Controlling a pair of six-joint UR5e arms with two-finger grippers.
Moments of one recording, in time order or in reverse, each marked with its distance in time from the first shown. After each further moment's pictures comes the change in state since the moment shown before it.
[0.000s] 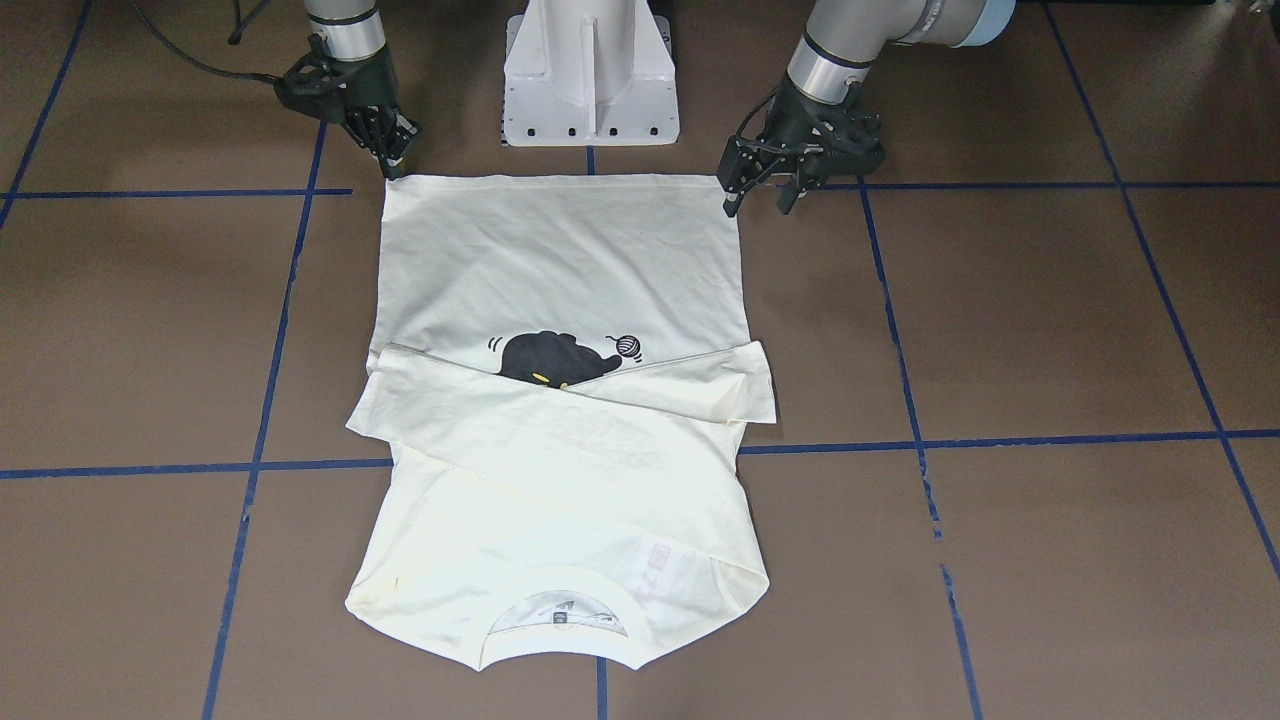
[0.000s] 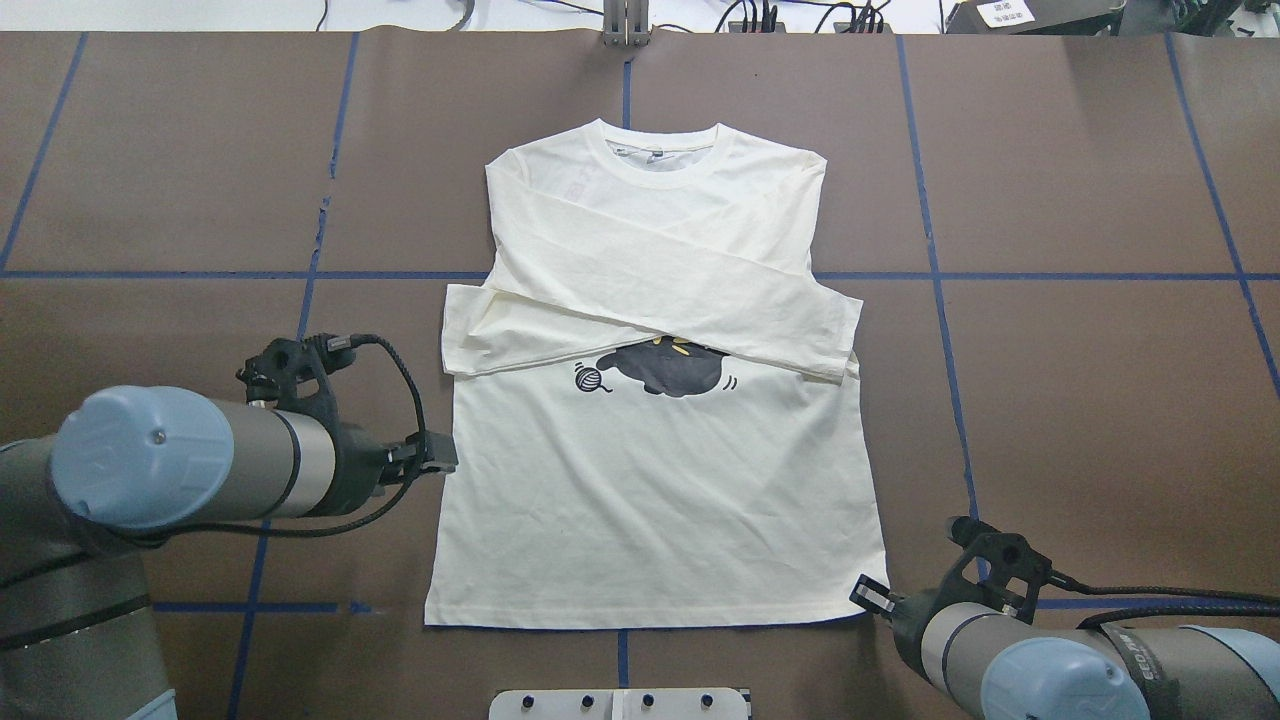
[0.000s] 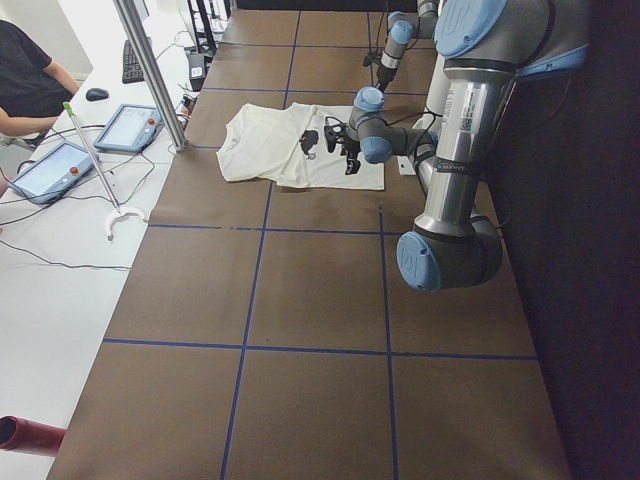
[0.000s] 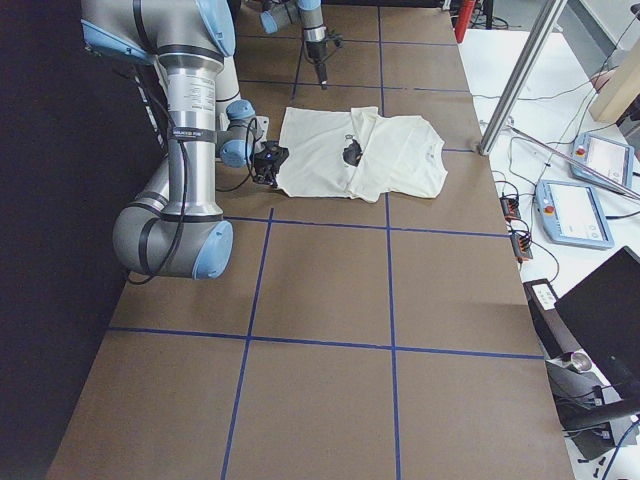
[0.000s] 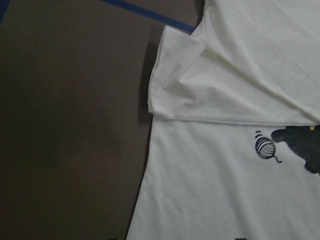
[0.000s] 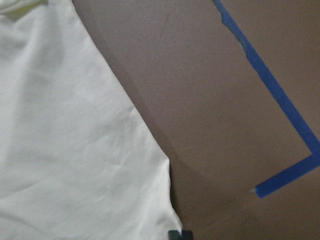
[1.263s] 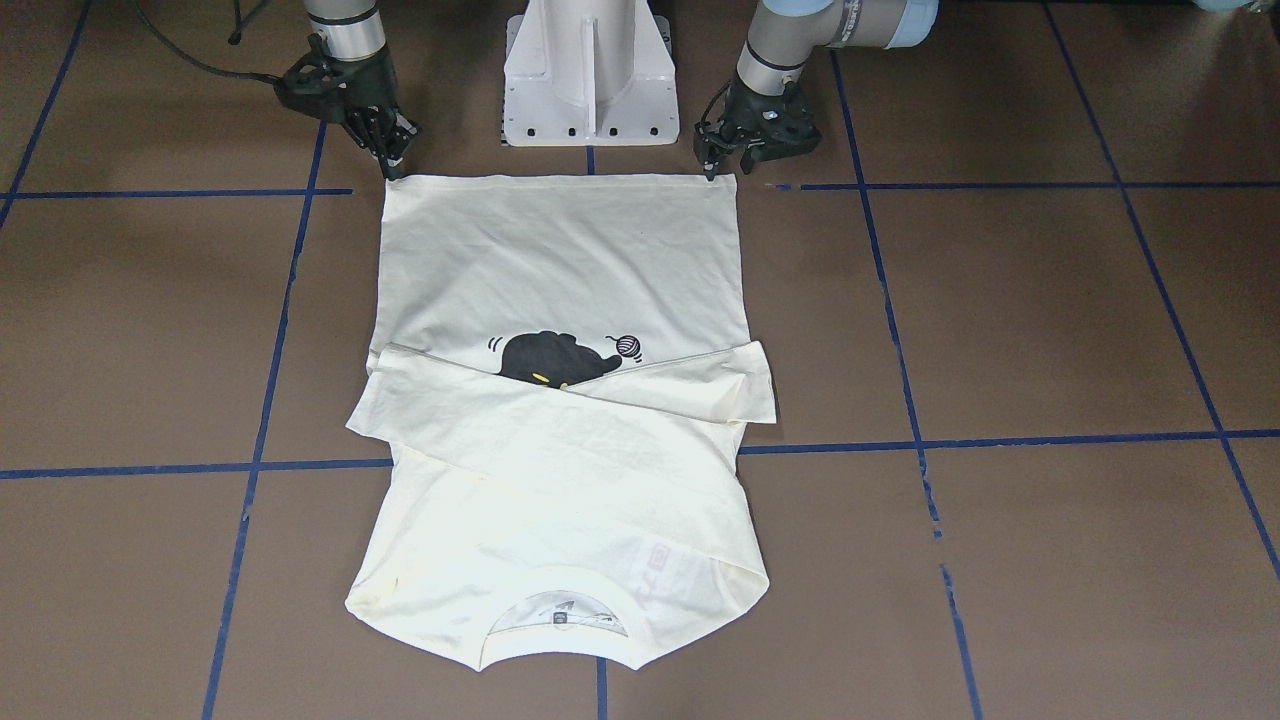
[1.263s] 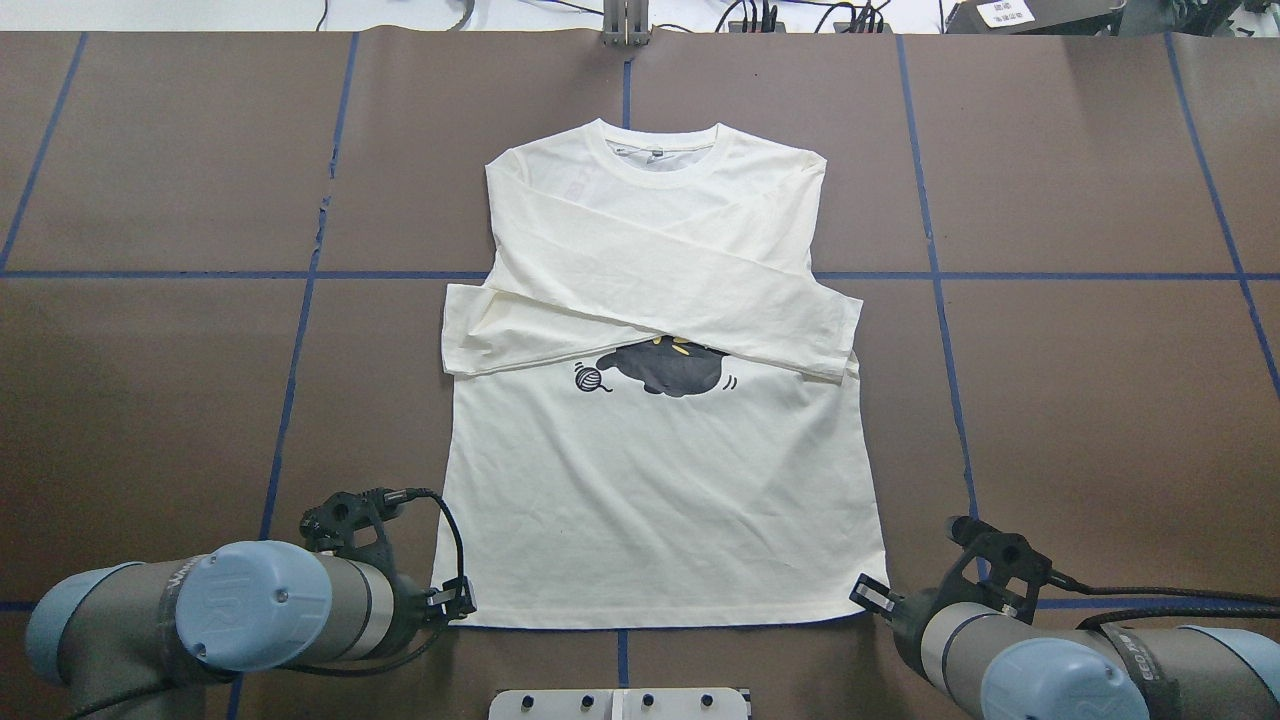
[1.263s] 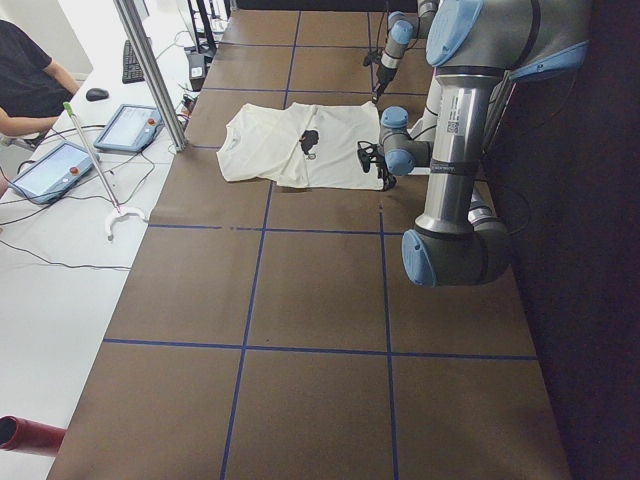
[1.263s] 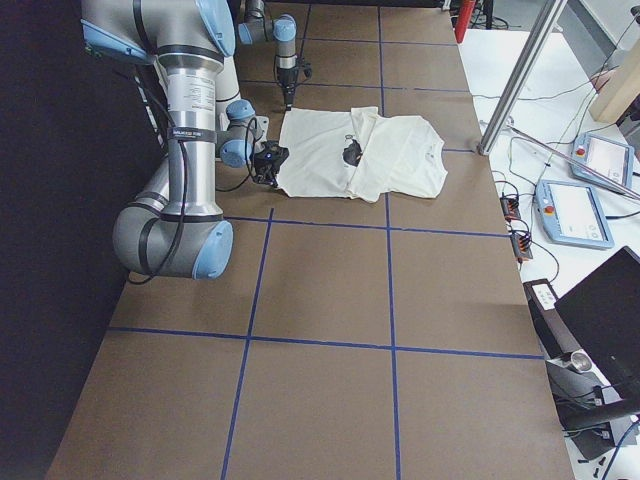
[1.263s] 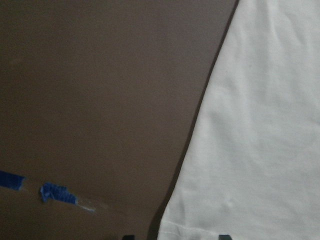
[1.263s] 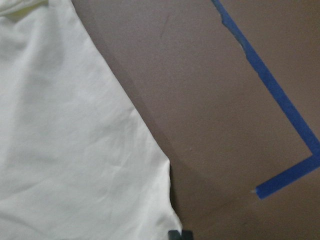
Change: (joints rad) left arm 0.193 -0.010 0.077 0.015 0.021 -0.132; right arm -0.001 0.000 -0.001 0.000 -0.004 0.003
